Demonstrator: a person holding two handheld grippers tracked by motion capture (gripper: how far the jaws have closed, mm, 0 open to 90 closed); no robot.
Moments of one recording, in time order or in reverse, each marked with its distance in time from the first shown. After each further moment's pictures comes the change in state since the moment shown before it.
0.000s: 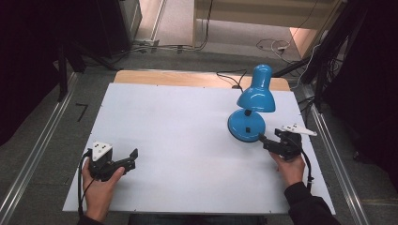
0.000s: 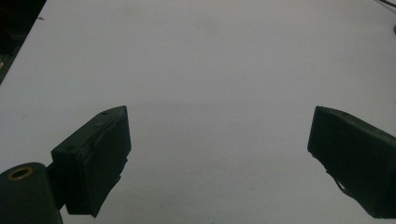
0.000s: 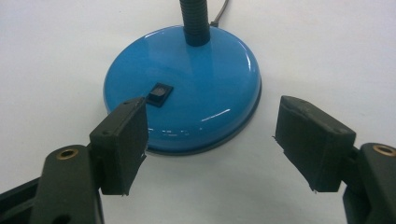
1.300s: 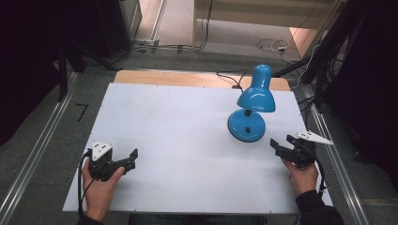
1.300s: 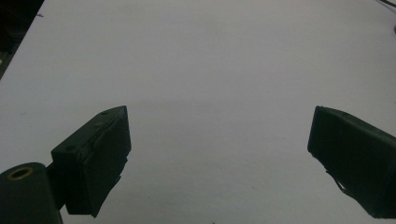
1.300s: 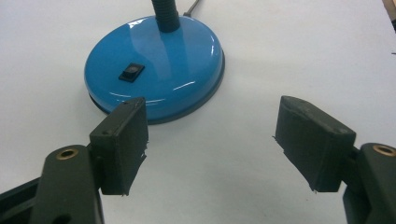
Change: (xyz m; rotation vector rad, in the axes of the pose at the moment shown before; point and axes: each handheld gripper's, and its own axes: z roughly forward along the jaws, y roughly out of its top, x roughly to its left) left arm 0.001 -0.001 0.001 0.004 -0.002 -0.006; right arm -0.022 -0.017 -0.030 -0.006 -0.028 0.023
